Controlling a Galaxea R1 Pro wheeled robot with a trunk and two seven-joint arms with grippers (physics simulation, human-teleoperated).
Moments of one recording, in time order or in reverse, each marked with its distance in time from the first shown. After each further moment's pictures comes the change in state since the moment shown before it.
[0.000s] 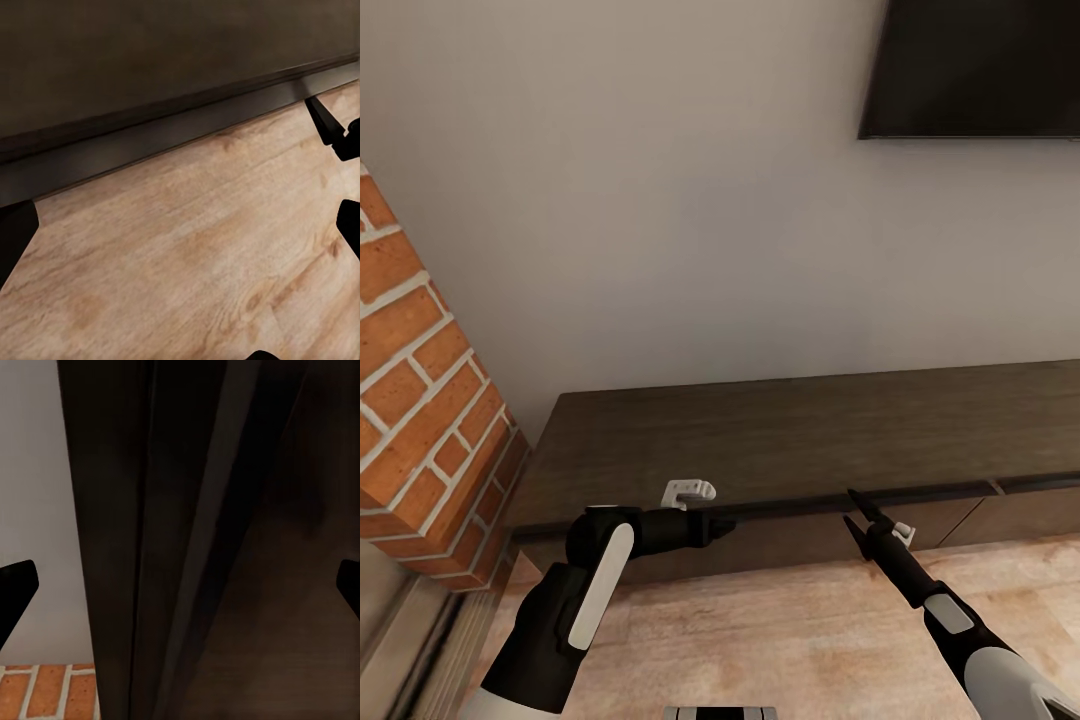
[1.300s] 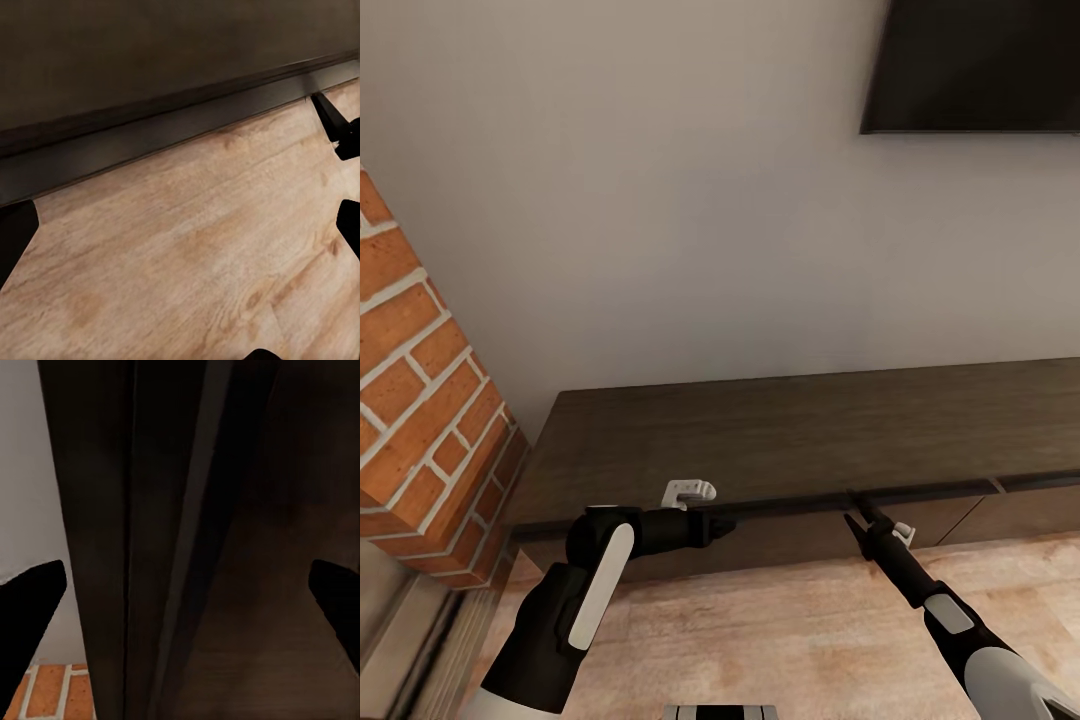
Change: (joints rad) left arm 0.000 0.000 -0.001 0.000 0.000 0.000 0.000; right arm 0.000 0.000 -0.001 0.001 0.000 0.000 0.006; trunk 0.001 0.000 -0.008
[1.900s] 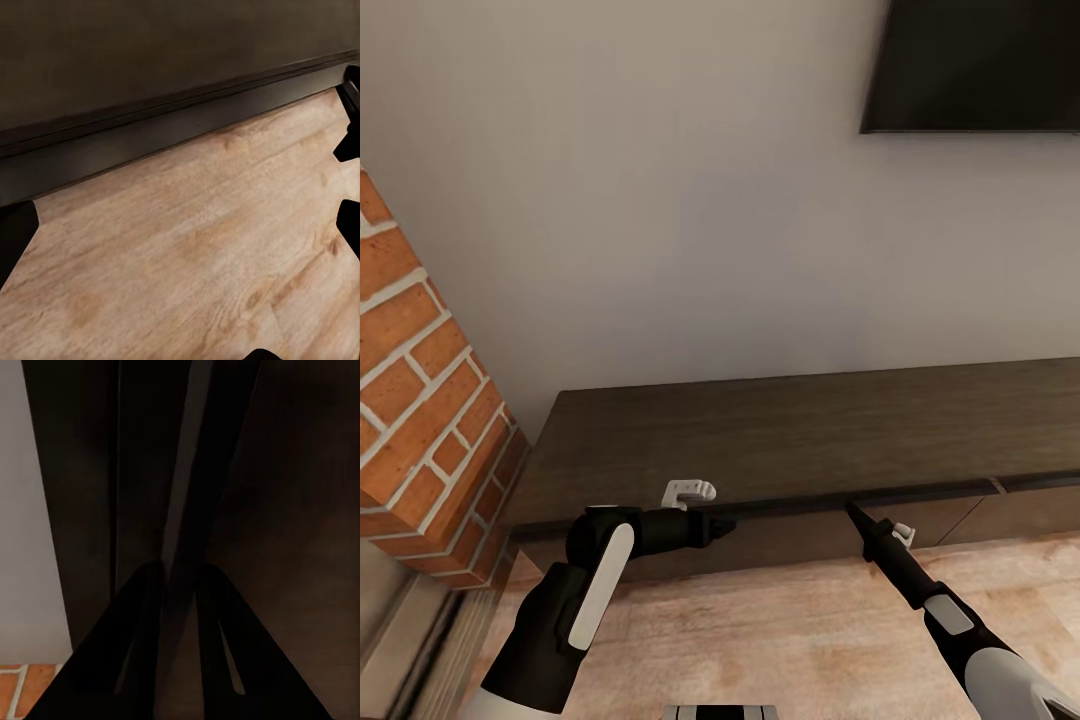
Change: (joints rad) left arm 0.000 0.000 0.000 0.000 0.000 0.000 -0.001; right arm 0.001 0.000 -0.004 0.002 0.017 -0.017 -0.007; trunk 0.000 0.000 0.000
